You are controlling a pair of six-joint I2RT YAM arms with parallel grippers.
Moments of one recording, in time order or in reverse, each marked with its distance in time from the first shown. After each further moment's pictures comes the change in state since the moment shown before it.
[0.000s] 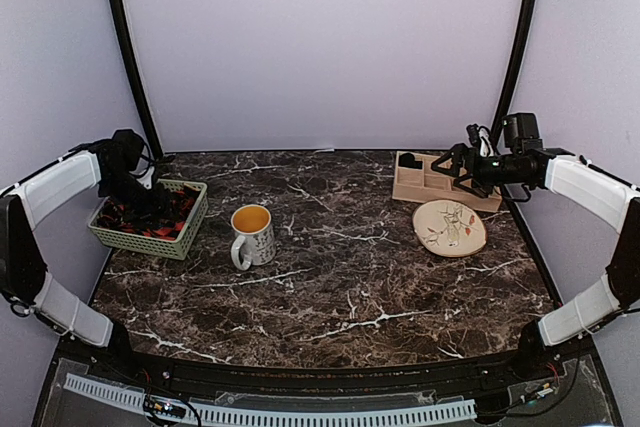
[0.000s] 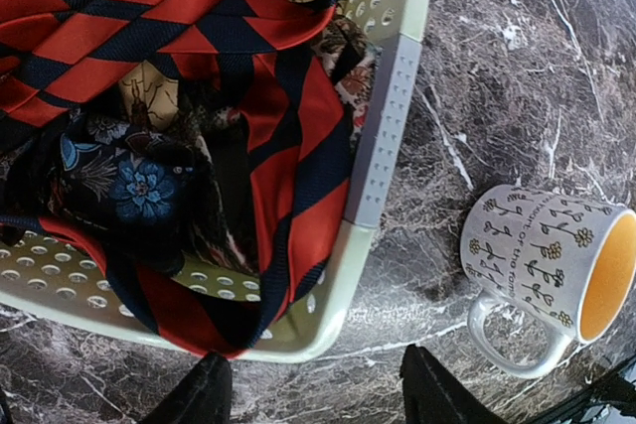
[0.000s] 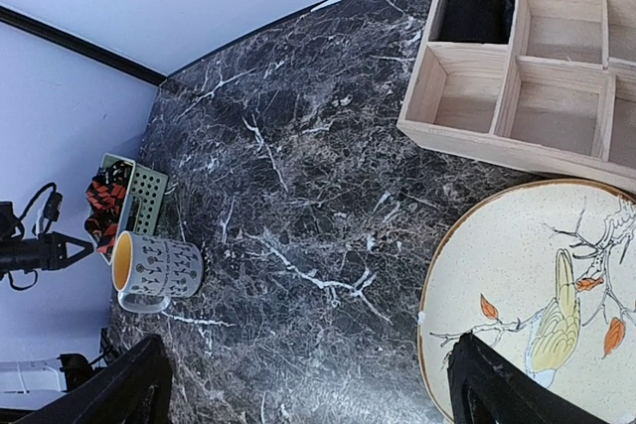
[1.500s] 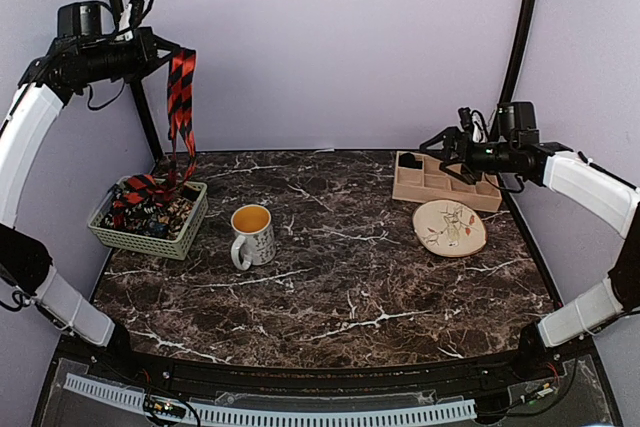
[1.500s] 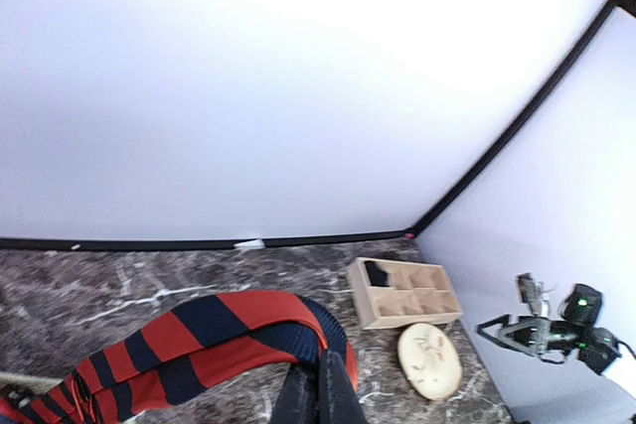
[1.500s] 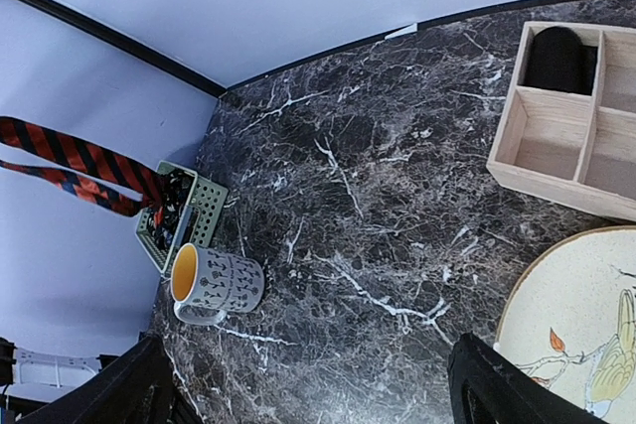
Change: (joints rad) left arm -0.071 0.055 0.779 0.224 0.225 -0.103; right arm 0.077 -0.019 0.042 0.093 -0.027 0.112
